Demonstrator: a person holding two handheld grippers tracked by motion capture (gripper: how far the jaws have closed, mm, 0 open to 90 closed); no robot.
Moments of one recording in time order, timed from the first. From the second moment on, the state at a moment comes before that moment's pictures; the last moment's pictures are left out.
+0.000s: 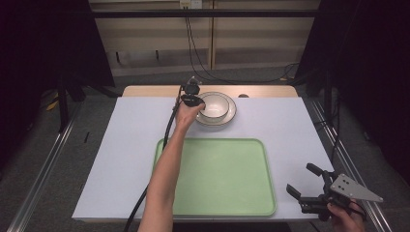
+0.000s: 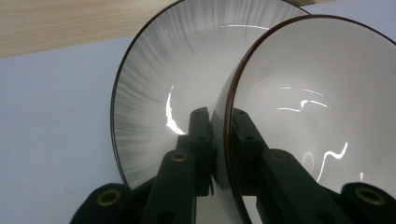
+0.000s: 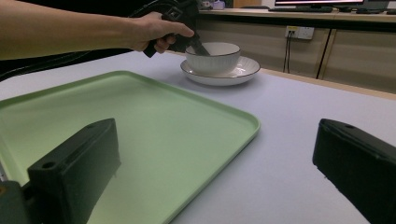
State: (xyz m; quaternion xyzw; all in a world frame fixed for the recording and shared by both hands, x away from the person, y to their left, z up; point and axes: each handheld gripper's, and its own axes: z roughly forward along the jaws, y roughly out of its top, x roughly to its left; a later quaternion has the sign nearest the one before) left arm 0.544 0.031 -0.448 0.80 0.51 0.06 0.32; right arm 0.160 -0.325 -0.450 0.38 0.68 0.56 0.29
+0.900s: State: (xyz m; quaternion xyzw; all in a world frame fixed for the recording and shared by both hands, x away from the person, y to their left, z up) left arm 0.539 0.031 -0.440 0.78 0.52 0.04 0.35; right arm 0.159 -0.326 -0.450 0.38 0.68 0.56 0.29
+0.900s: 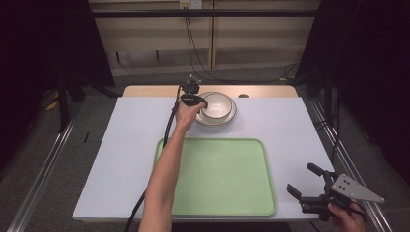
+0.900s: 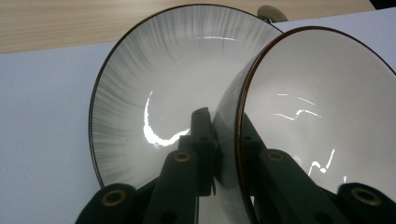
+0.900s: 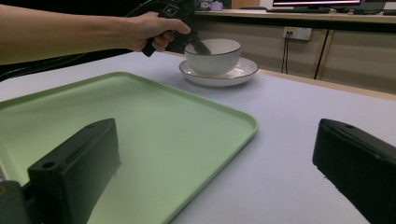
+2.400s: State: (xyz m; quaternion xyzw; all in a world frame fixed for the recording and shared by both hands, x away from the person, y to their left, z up) left arm 0.501 0.066 -0.384 0.79 0.48 0.04 0.39; right arm 0.158 -0.325 -0.449 0.38 0.67 0.56 0.30
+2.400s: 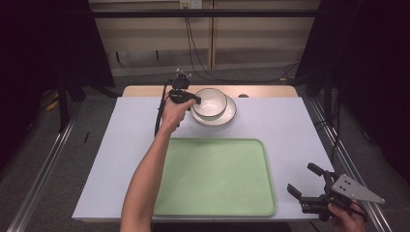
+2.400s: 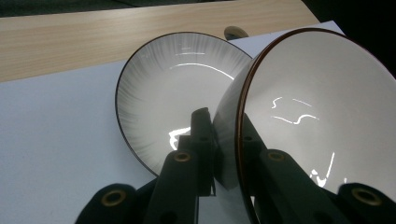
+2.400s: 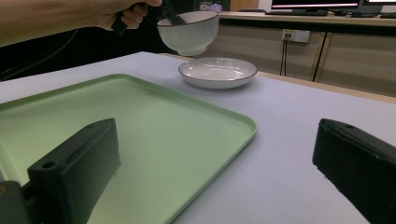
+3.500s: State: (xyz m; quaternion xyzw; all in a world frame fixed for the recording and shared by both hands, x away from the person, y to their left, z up) left arm 0.449 0.033 -0.367 0.82 0.40 0.00 0.41; right arm 0.157 -0.324 -0.447 0.38 0.67 0.56 0.30
